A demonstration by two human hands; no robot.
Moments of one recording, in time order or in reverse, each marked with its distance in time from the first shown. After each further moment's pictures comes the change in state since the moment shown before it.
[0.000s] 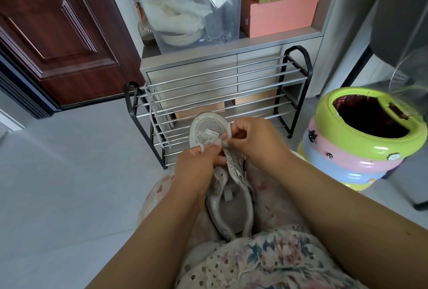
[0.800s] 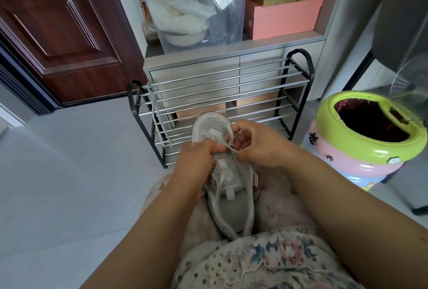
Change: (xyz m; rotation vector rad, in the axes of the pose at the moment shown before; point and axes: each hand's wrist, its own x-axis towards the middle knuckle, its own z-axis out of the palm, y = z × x) left_hand 0.009 0.005 -0.008 0.170 -0.100 0.025; right_hand -0.007 -0.008 -0.018 0.120 -0.322 0.161
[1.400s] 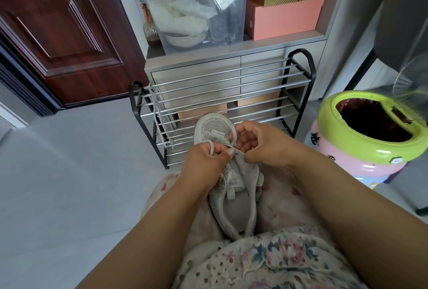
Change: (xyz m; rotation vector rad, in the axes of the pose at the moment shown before) left_hand 0.009 -0.015 0.006 0.109 -0.032 0.159; right_hand 0.002 0.012 -0.008 0.171 -0.107 -0.010
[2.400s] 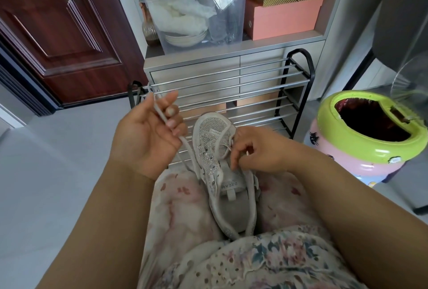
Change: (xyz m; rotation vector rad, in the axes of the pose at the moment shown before) left_hand -0.003 0.059 -0.075 -0.996 -0.177 0.030; right_hand -0.012 -0.022 0.006 -0.517 -0.086 -0.129
